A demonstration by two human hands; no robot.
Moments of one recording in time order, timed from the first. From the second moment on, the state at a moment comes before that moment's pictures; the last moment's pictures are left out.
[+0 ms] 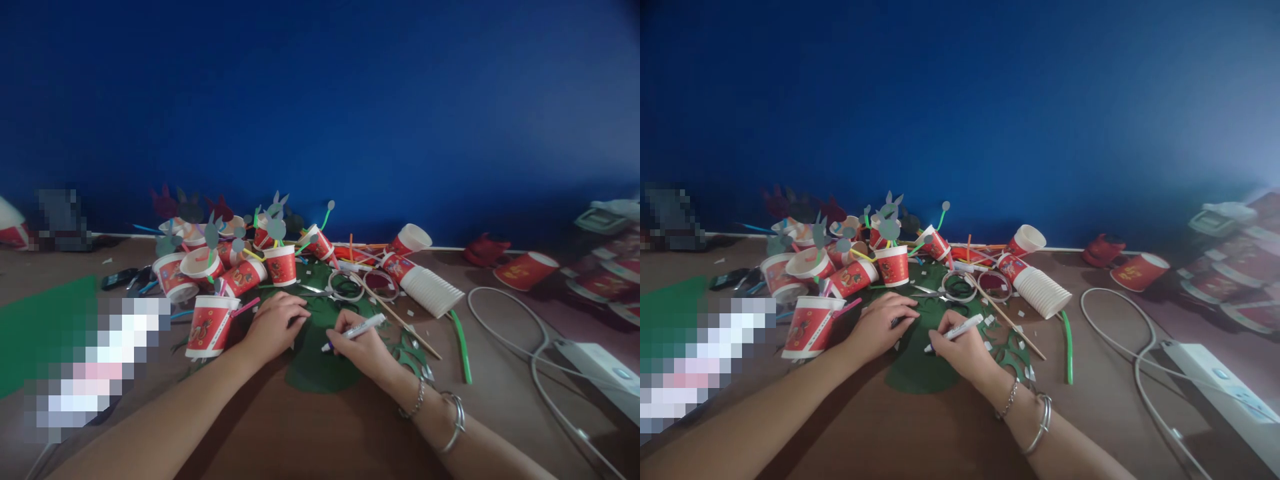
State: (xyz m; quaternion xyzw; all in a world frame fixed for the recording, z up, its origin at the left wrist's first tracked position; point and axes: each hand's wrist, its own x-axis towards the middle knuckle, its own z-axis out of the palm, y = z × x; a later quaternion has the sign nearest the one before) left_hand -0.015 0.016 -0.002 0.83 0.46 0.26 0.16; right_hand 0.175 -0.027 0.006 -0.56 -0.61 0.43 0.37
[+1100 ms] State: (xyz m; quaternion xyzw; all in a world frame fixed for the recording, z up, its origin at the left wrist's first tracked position) left_hand -0.016 0.016 -0.002 0.84 0.46 0.26 0.16; right_hand 0.172 -0.031 0.008 -0.55 -0.65 0.39 0.34
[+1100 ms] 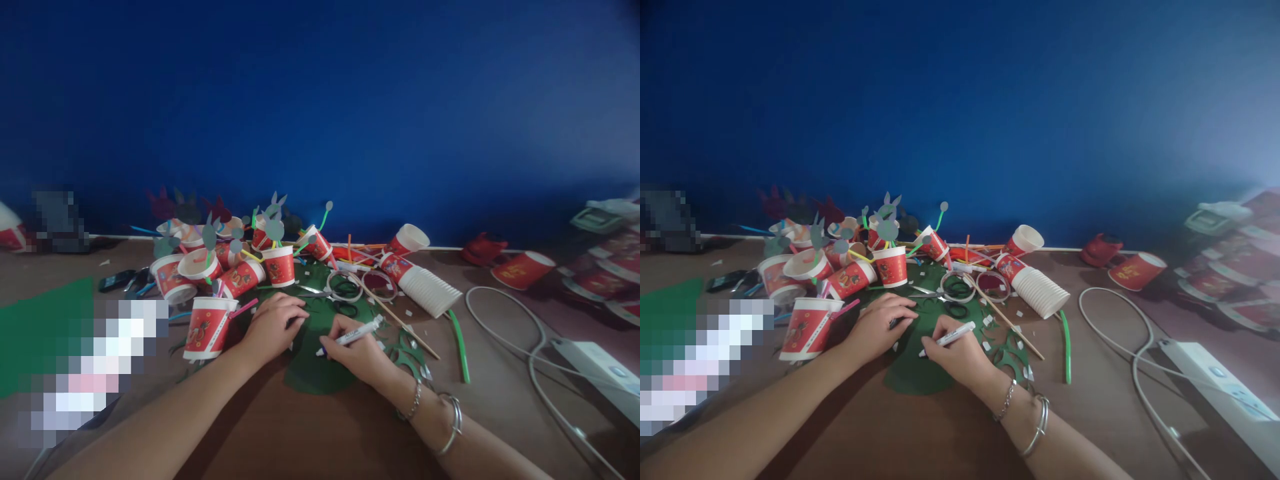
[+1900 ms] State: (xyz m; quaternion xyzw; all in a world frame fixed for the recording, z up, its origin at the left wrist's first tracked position) left_hand -0.016 0.016 -0.002 0.83 0.46 0.27 0.16; right_hand 0.173 -0.031 0.006 -0.55 -0.66 0.39 0.33
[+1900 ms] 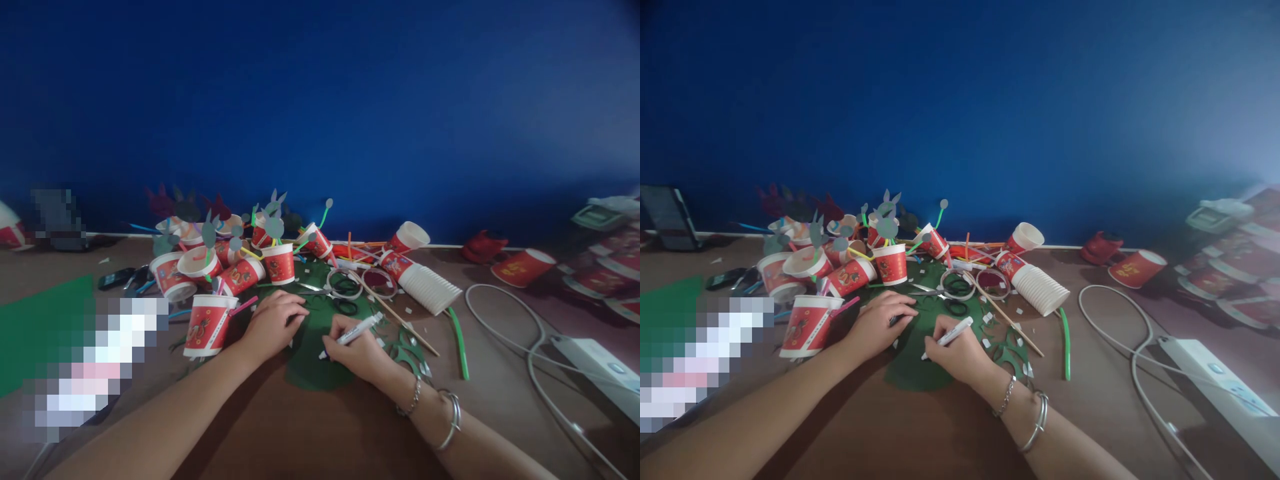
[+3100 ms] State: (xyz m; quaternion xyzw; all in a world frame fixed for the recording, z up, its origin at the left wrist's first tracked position) left_hand -0.016 0.016 -0.003 0.84 0.45 0.27 0.15; right_hand 0.172 -0.030 0.005 -0.56 -0.65 0.38 0.33
